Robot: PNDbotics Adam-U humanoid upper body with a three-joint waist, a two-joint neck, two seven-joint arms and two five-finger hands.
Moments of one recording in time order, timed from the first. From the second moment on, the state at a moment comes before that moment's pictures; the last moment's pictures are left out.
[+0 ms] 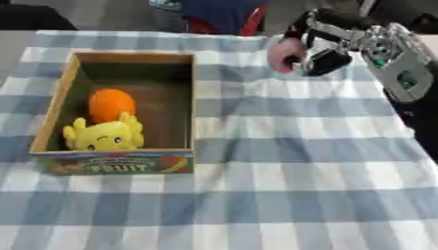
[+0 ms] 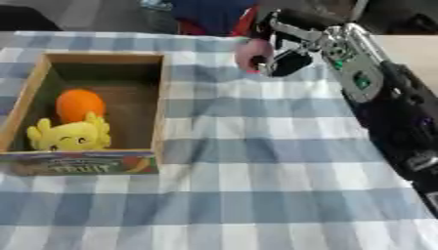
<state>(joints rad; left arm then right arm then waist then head) -0.27 0.38 0.03 -1.98 -0.06 -0.23 0.63 -0.99 -0.67 0.23 -1.28 0.51 -0.20 0.45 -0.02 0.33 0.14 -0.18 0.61</state>
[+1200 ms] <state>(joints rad) -0.30 0.38 0.03 -1.98 -0.05 -0.23 0.62 -1.12 -0.25 0.31 -1.24 0.55 -0.11 0.45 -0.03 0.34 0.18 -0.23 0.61</state>
